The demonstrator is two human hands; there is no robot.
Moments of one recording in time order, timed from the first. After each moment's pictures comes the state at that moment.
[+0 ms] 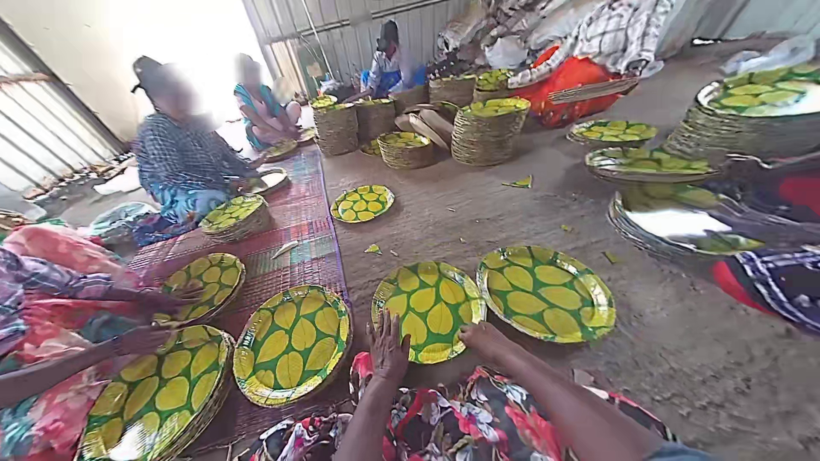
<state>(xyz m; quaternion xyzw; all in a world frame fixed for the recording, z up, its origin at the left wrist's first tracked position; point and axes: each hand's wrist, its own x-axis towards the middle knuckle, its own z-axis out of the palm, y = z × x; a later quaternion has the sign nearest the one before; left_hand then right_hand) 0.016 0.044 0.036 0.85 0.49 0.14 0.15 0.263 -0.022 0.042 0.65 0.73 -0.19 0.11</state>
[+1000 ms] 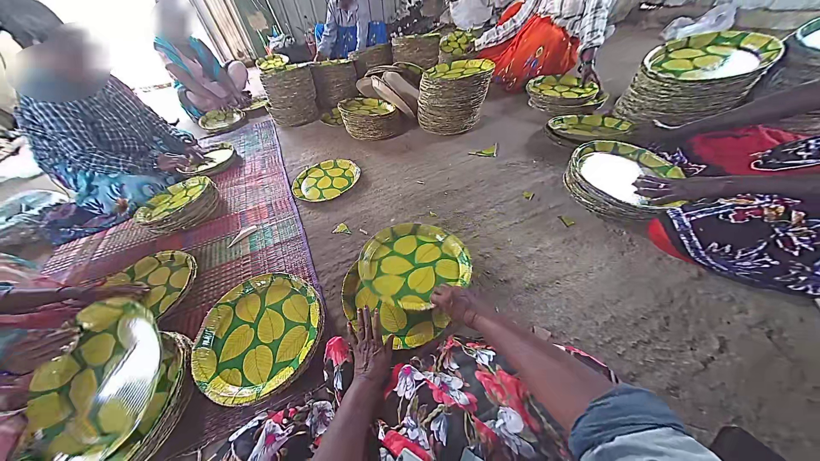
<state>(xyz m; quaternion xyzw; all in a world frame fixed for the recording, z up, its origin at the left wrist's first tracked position) 0.012 0.018 -0.026 0.87 0.43 0.21 0.06 0.280 -0.020 0.046 0.65 0.74 -0.16 -0.04</state>
